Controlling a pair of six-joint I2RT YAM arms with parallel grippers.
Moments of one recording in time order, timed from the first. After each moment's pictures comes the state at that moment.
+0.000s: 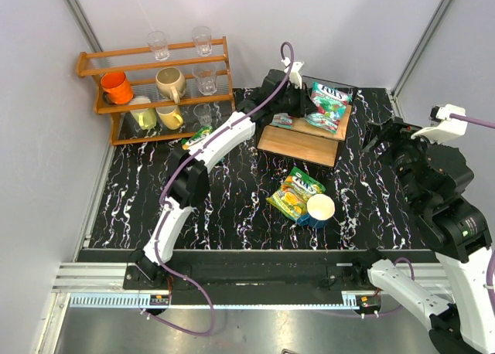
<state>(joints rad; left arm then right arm) -0.69 2.33 2.27 -0.24 0.31 -0.47 0.46 0.76 1.38 -0.69 0.49 0.35</state>
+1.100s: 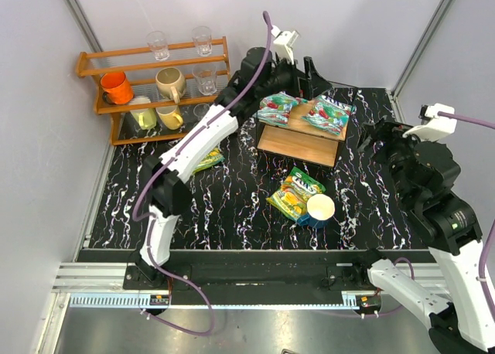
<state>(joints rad) -0.70 2.14 2.27 -0.18 0.39 -0.49 0.46 0.77 1.33 -0.67 0.51 0.34</state>
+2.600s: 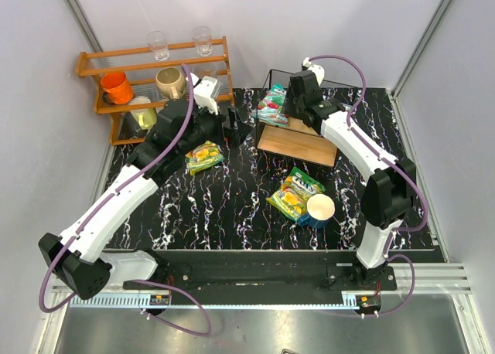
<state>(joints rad) -0.60 1.22 1.32 -0.31 0.12 -0.26 0.46 1.83 1.70 -0.46 0.30 0.54</state>
